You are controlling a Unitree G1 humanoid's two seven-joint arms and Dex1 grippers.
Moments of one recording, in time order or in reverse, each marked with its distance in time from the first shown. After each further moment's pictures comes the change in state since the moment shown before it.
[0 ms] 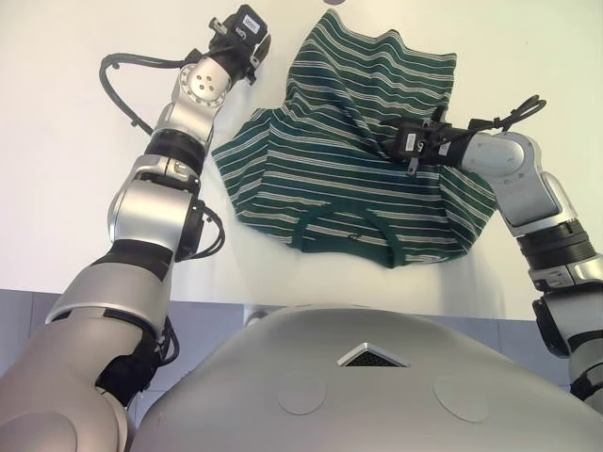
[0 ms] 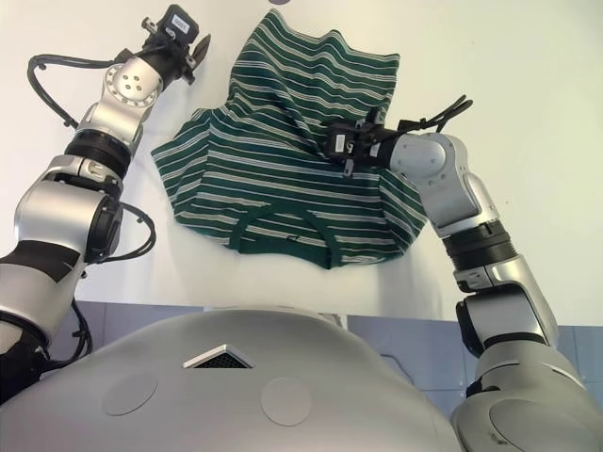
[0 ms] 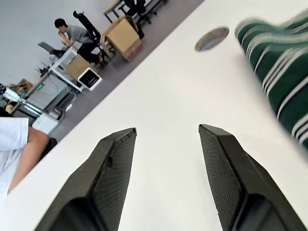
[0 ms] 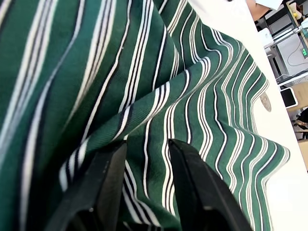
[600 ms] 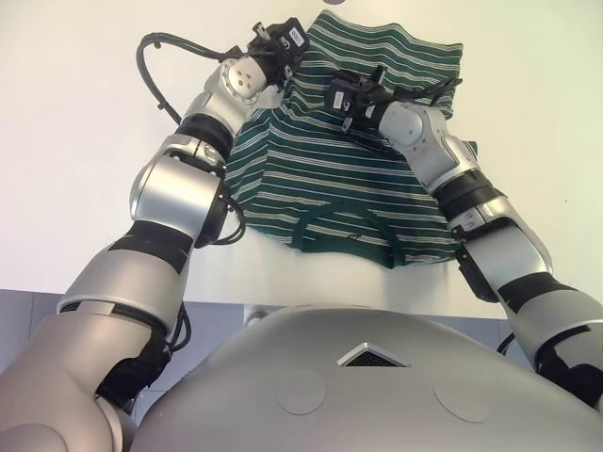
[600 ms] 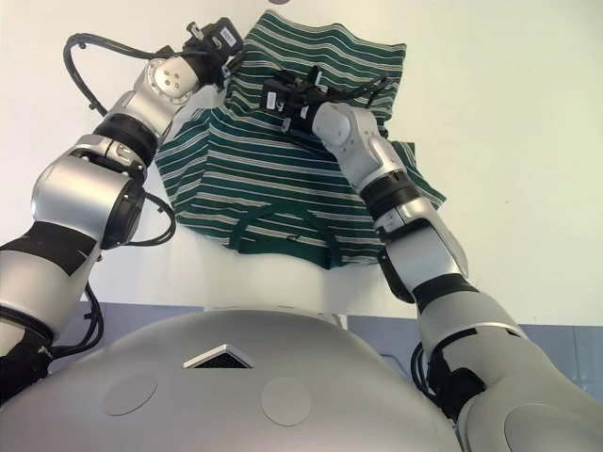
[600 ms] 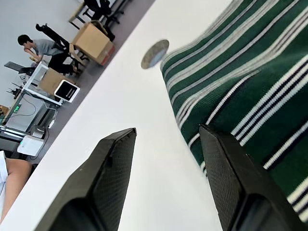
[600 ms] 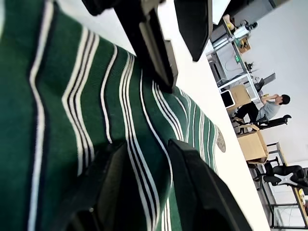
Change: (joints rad) left arm -0.122 -0.112 -0.073 0.199 0.148 0.026 0.006; right arm -0.322 0.389 0.140 0.527 -0.257 -0.088 -0.389
